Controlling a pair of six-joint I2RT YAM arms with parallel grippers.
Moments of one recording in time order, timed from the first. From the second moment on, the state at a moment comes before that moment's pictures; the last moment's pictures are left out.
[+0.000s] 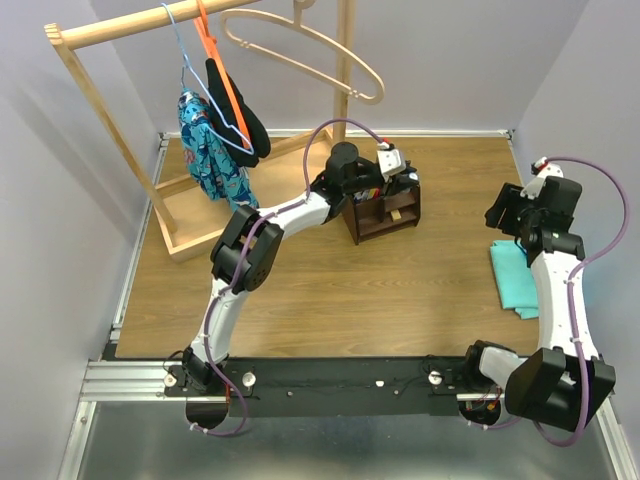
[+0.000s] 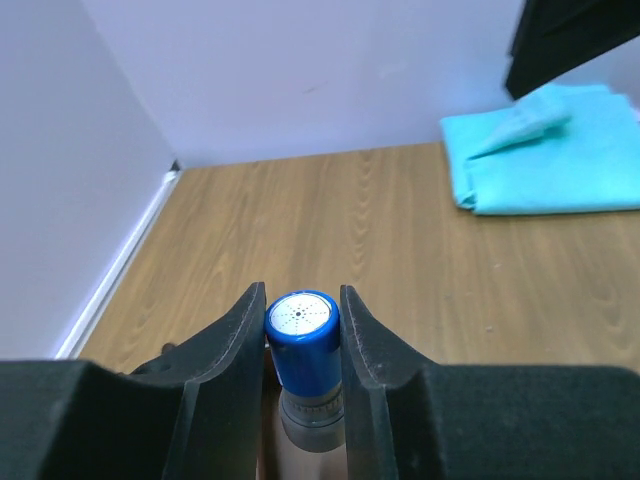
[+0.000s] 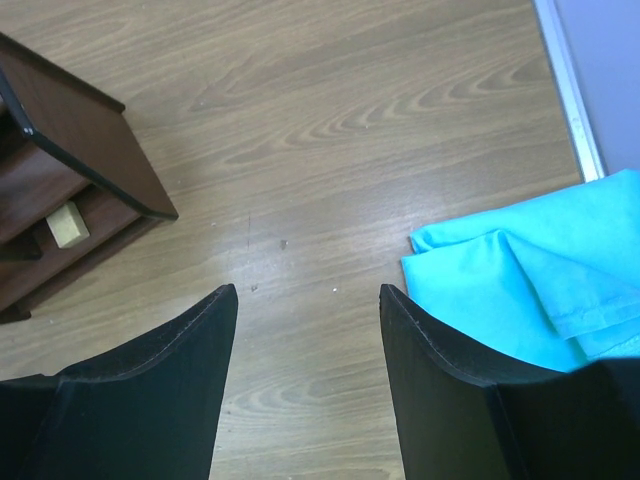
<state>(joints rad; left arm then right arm) -0.67 2.22 1.69 0.65 0.77 0.16 -0.30 1.10 0.96 -0.46 -0.17 0.06</state>
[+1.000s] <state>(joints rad) -0.70 2.26 1.69 0.53 0.55 0.28 -0.30 1.07 0.87 -0.45 -0.21 0.08</state>
